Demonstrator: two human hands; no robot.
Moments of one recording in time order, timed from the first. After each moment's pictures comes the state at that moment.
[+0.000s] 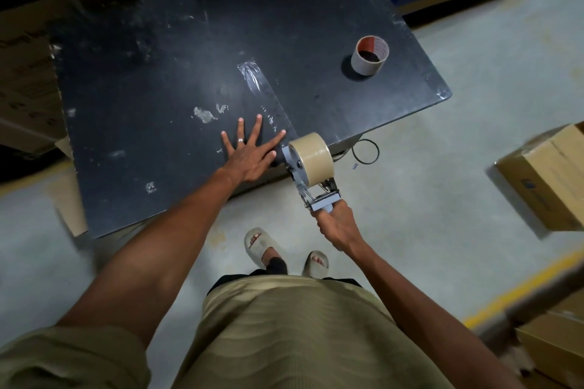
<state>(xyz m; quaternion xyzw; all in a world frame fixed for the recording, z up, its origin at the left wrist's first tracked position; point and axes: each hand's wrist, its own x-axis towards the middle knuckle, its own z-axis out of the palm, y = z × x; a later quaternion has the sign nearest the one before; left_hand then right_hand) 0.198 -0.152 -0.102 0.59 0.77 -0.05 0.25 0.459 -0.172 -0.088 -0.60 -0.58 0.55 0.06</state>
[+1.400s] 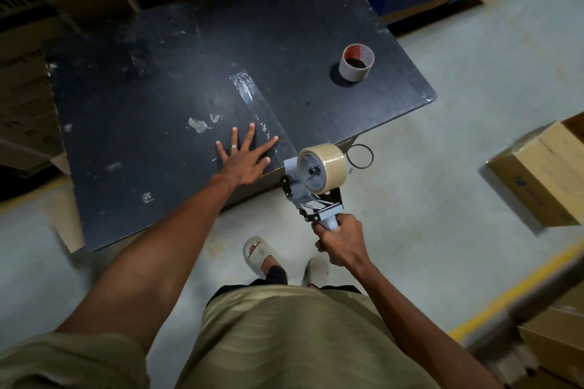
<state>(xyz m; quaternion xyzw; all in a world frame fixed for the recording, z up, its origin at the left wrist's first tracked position) 0.198 -0.150 -0.096 0.58 0.77 -0.04 0.26 0.483 -0.199 -0.052 -0.63 -0.56 0.53 0.10</state>
